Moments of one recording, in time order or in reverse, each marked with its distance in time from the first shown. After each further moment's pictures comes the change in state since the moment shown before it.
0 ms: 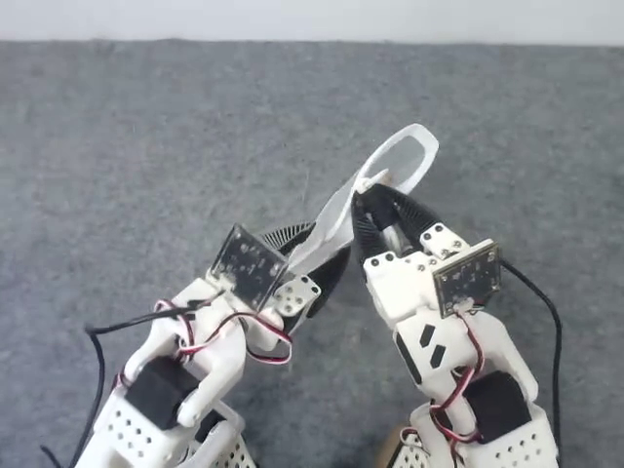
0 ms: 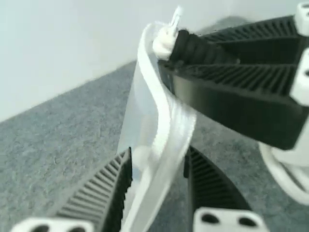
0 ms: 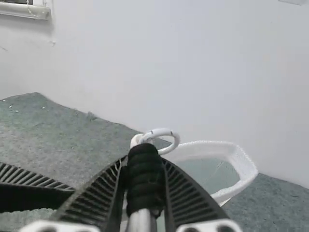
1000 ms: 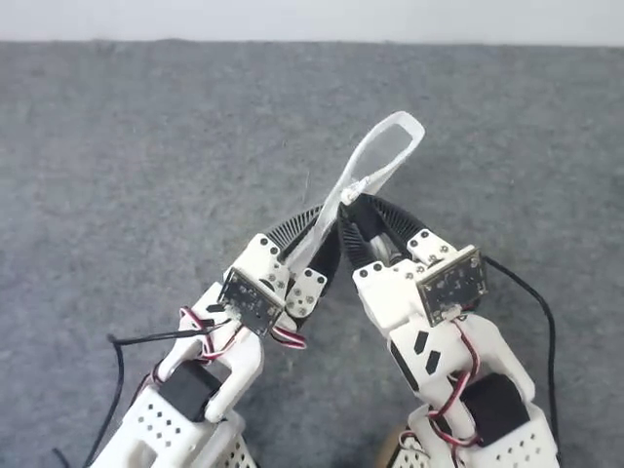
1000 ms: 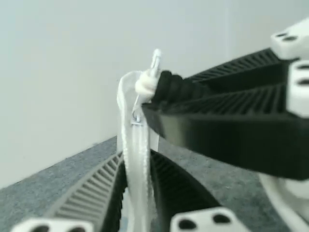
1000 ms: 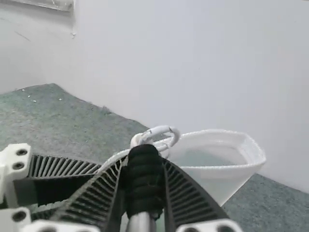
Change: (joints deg) left arm 1.2 -4.7 18.9 -31.2 -3.5; right arm -3.4 -0.4 -0.1 0.5 2.0
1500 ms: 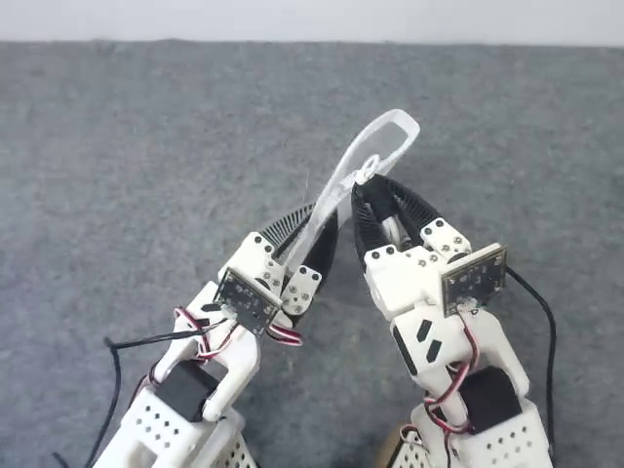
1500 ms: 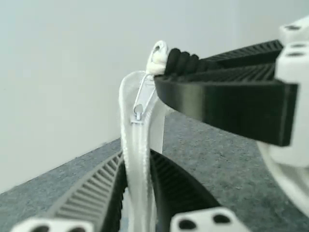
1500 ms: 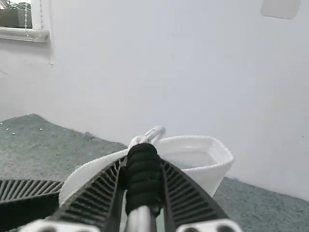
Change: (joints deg) left arm -2.7 -1.0 0.0 1.1 -0.7; right arm 5.5 0.0 4.7 -11.3 -4.3
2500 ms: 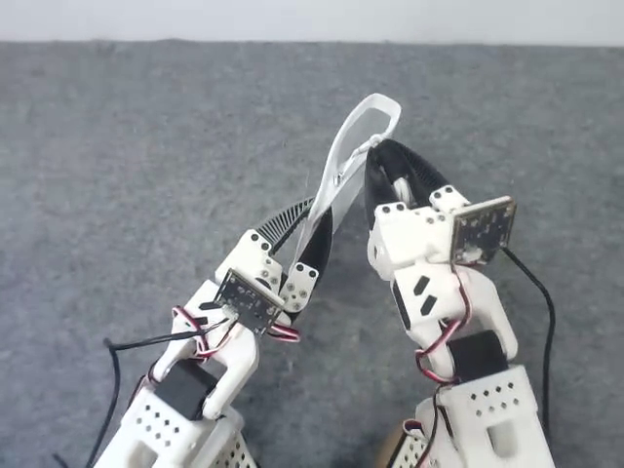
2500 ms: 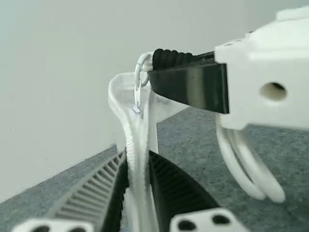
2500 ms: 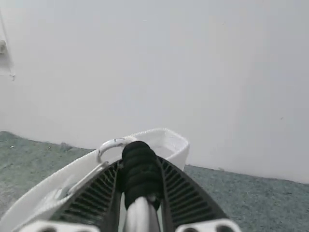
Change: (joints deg) left arm -0.7 0.0 0.0 0.1 -2.3; right arm 7.7 18.0 -3.0 -12.7 -6.2
